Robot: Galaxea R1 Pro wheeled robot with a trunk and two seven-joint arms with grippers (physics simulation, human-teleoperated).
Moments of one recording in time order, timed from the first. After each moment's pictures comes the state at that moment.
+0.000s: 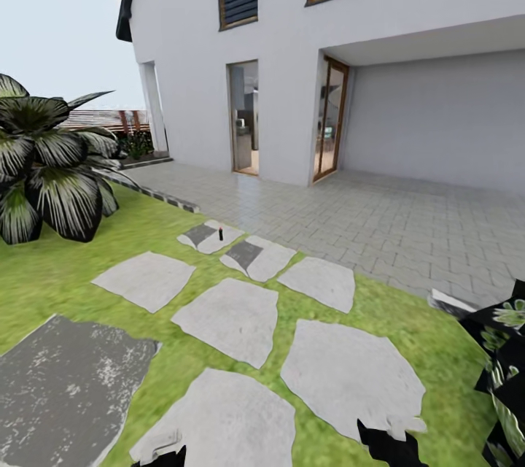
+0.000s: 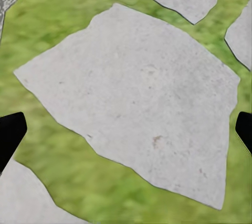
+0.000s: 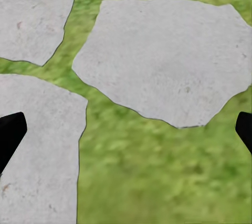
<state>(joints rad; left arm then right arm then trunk) -0.38 0.01 0.00 -0.16 0.23 -0.24 -0.04 -0.23 -0.05 -0.20 -0.61 0.00 -0.08 0.13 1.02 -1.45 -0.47</state>
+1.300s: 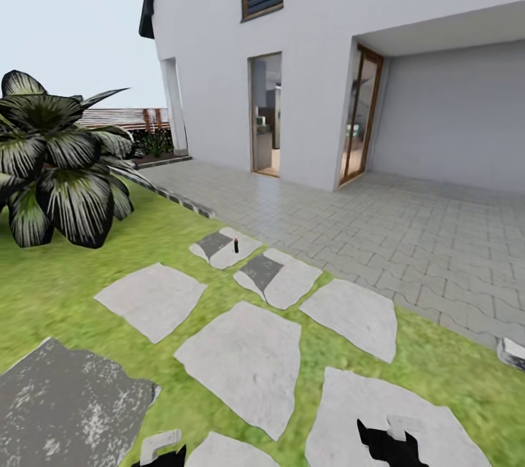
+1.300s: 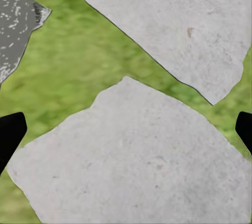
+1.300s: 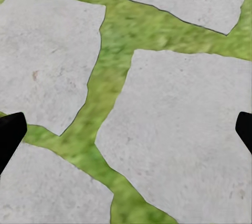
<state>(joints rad) -0.38 0.01 0.00 -0.16 0.23 -0.24 -0.04 -0.23 -0.05 -0.20 -0.61 0.00 -0.08 0.13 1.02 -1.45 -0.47</state>
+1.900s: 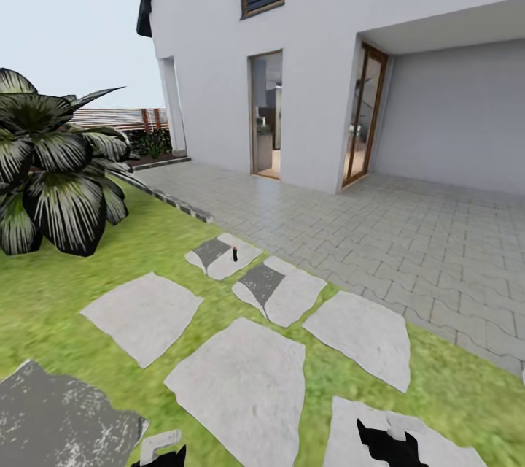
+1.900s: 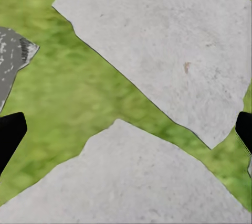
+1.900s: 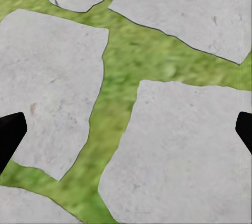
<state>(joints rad) -0.38 0.01 0.00 -0.16 0.23 -0.24 -0.04 -0.23 -0.05 -0.20 -0.61 0.00 -0.08 0.13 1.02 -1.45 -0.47</state>
